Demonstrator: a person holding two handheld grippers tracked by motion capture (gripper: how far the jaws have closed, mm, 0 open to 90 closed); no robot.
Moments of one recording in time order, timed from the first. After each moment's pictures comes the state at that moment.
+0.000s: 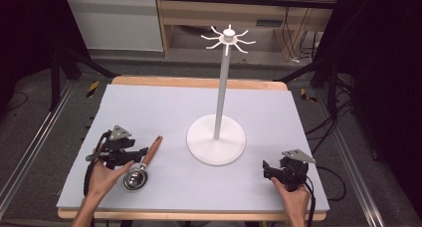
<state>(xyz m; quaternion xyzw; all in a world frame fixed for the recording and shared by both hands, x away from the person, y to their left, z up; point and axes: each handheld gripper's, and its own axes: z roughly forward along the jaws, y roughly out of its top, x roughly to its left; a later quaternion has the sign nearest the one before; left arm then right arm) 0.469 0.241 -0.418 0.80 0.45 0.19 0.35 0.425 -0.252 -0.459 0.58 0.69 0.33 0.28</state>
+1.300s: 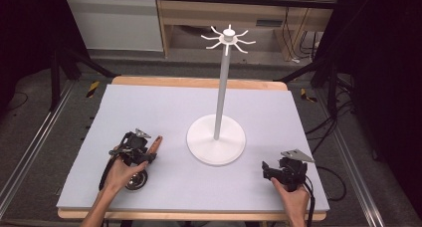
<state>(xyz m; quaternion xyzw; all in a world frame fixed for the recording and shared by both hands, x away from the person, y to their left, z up) 0.498 0.212 -0.460 0.83 0.47 0.14 0.24 0.426 -0.252 -0.461 0.58 0.70 0.32 0.27</state>
